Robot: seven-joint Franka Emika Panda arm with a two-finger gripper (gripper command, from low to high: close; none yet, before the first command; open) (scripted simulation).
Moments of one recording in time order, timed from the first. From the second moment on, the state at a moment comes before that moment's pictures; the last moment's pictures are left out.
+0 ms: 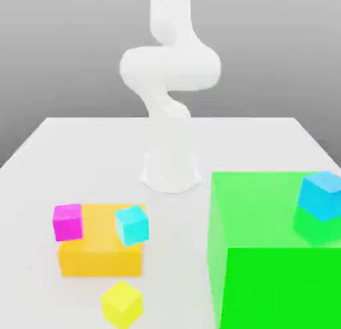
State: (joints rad) arm -0.03 -0.71 0.01 -2.32 -0.01 2.34 0.85
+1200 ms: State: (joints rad) arm -0.21 0.41 0.03 -2.46 -0.04 2.87 1.28
